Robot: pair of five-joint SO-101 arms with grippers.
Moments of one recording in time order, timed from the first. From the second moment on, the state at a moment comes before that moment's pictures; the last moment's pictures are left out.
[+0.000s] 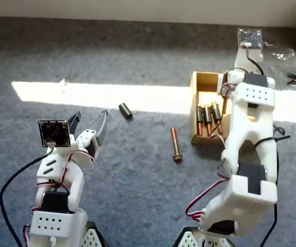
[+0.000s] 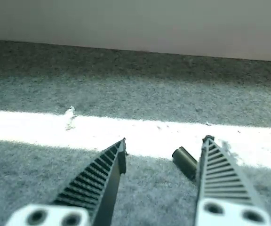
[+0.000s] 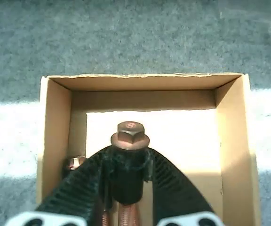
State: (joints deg) left arm -2.1 -89.5 91.2 24.6 11.1; right arm 7.6 12.6 -6.1 56.2 9.2
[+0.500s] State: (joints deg) left arm -2.1 -89.5 91.2 24.5 11.1; right arm 12.7 32.8 -21.3 62.9 13.6
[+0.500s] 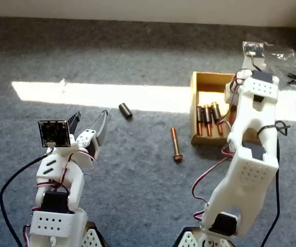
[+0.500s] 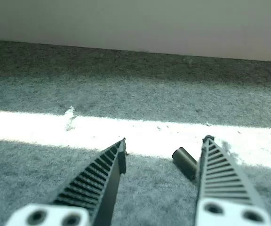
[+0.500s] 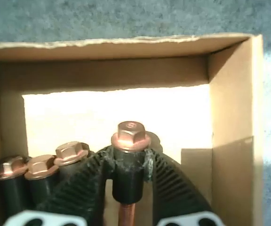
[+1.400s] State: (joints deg) left arm -2.1 -89.5 91.2 24.5 11.1; right arm 4.3 31.7 -30.4 75.7 17.2
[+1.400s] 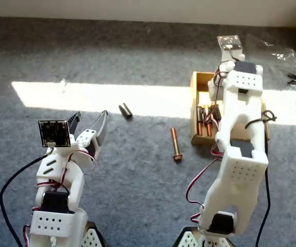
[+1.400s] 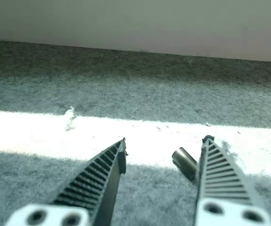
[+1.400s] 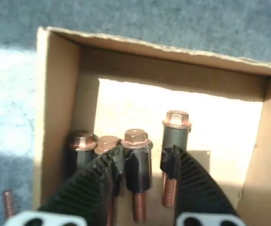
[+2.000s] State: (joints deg) left arm -8.9 -89.5 91.2 24.5 11.1; right arm -14.9 25.8 -50.9 98.8 19.1
